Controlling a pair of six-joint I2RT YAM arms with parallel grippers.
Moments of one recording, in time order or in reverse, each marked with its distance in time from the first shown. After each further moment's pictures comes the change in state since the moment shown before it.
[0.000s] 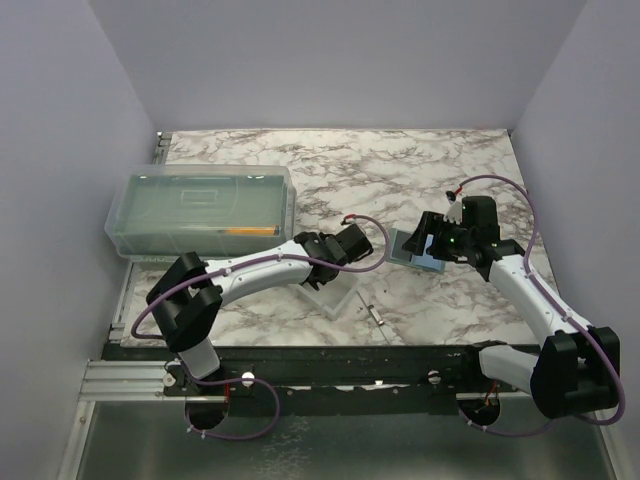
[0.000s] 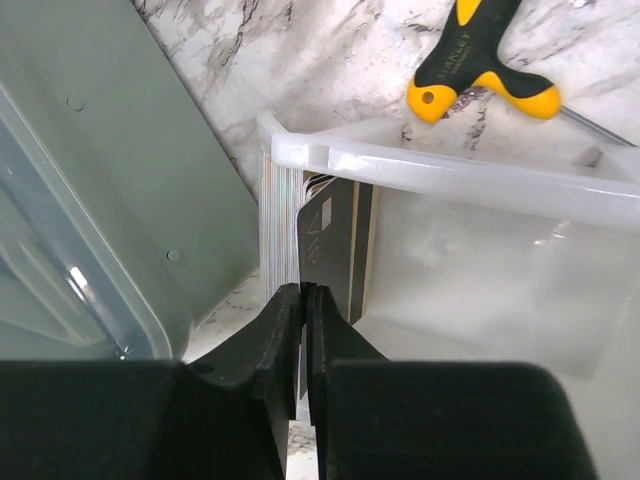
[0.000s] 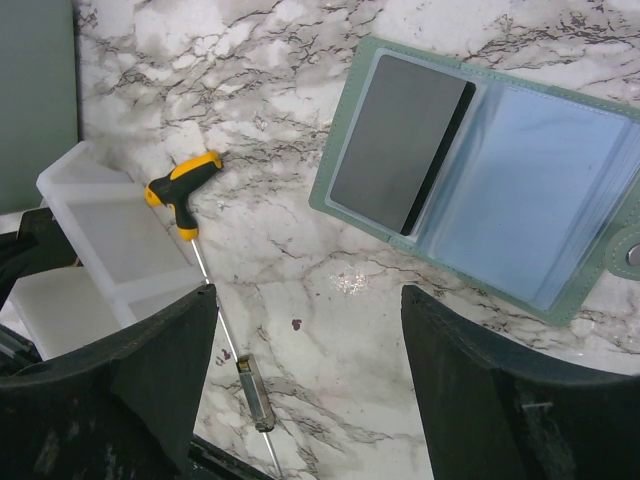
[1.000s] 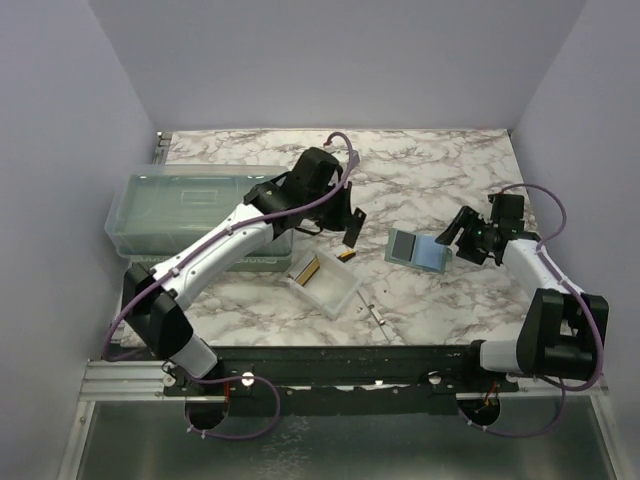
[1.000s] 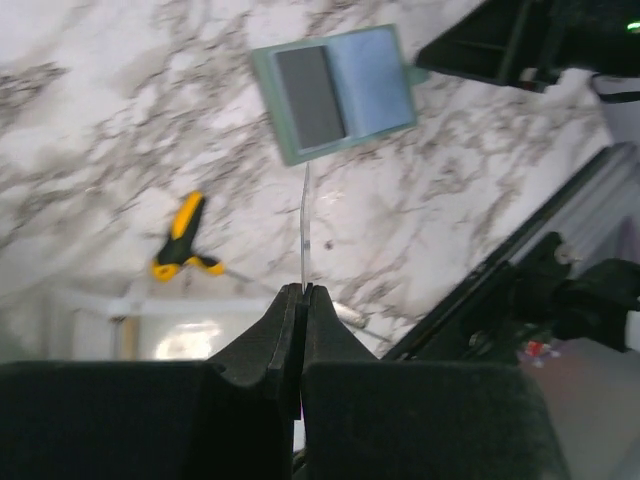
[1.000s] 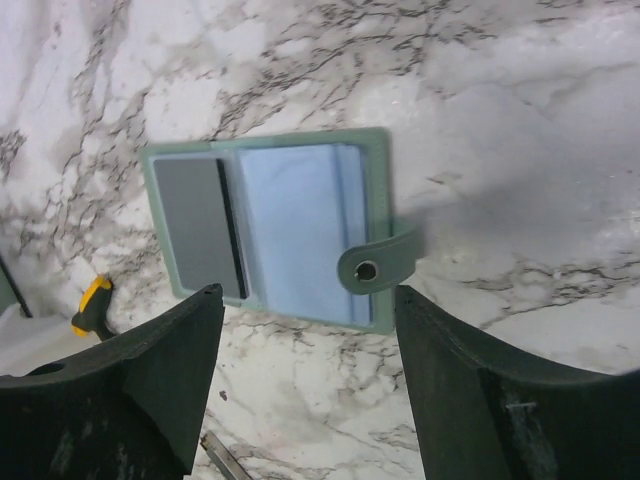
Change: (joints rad) left arm 0.232 -0.151 0.291 0.083 0.693 -0.235; right arm -0.255 0.168 0.031 -0.002 0.045 0.075
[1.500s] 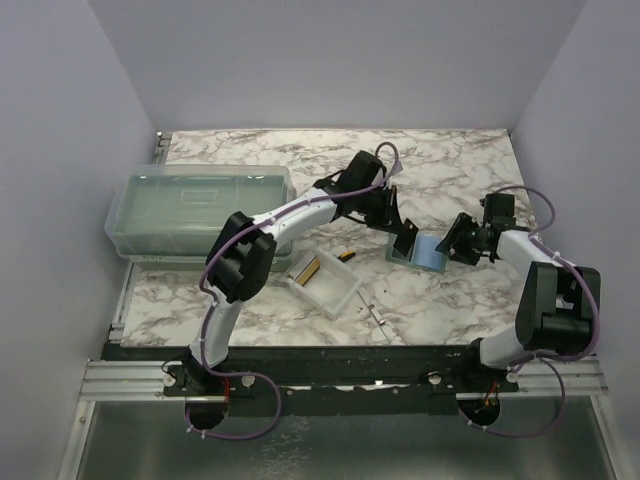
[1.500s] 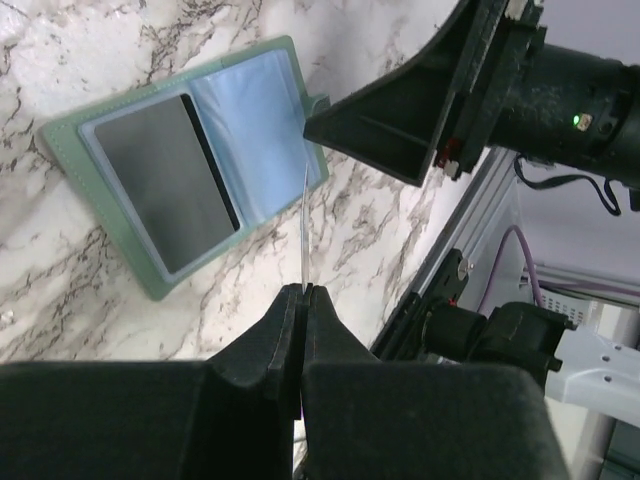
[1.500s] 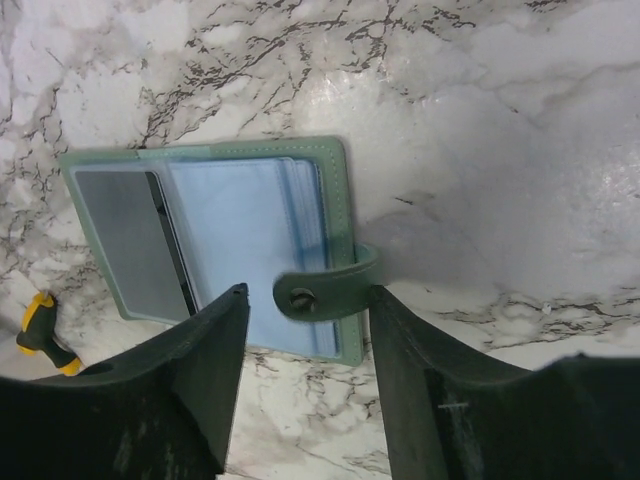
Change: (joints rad) left arm 0.007 0.580 0.264 0.332 0.430 -0.224; right arm -0.030 0.161 0.030 0.003 0.032 -0.023
